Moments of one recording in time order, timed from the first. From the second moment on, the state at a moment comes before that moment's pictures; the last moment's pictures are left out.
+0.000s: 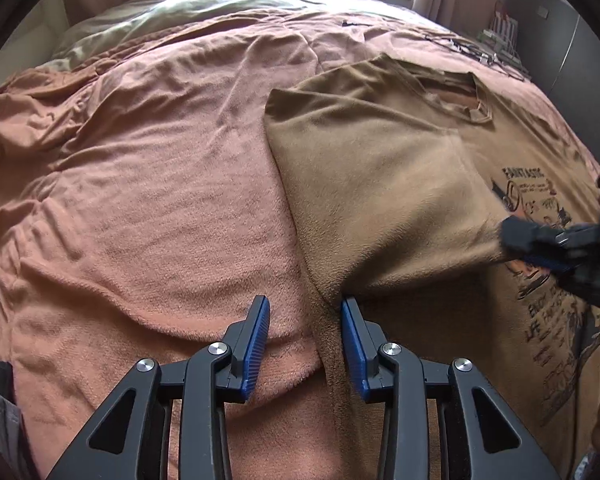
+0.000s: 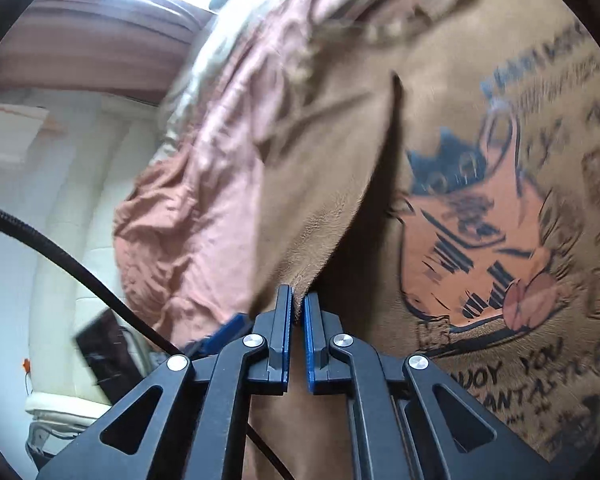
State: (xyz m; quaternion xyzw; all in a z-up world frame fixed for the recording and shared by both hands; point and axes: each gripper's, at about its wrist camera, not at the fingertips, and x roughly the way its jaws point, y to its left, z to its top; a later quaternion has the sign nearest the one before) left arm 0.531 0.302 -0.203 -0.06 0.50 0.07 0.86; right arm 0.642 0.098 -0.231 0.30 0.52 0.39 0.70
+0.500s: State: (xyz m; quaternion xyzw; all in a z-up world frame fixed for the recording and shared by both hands) left arm 0.526 0.315 -0.168 -0.10 0.47 0.05 0.88; right arm 0.639 0.102 -0.231 0.28 0.51 0.42 0.70
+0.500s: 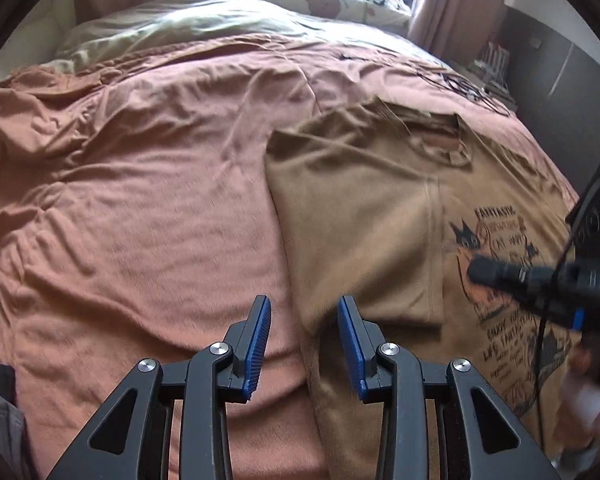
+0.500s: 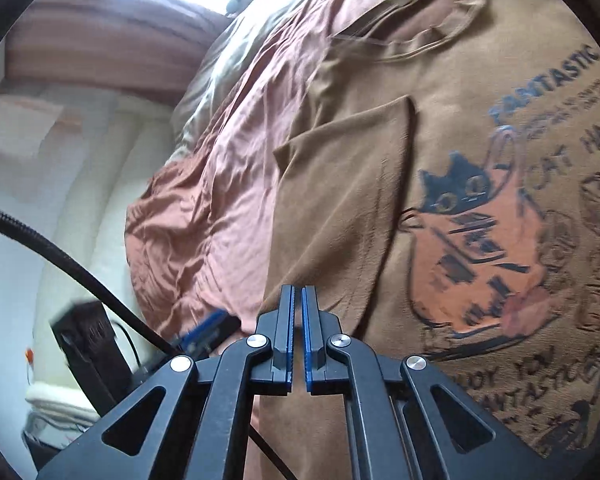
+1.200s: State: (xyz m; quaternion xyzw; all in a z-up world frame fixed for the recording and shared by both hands) left arm 0.547 0.302 -0.195 -0.12 0.50 0.07 0.85; right arm 0.638 0.082 -0.242 0.26 0.54 0.34 0.72
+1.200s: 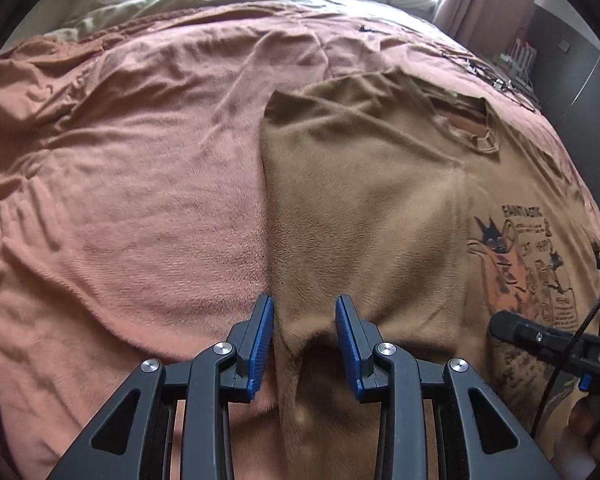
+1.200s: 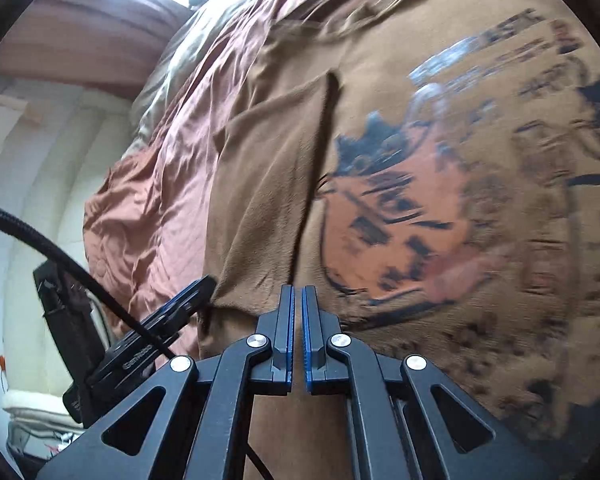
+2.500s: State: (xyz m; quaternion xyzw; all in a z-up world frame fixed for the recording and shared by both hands) left arm 0.621 0.074 -0.098 -0.08 0.43 -0.02 0.90; right arm 0.616 -0.232 -0.189 0.37 0.40 0.16 0.82
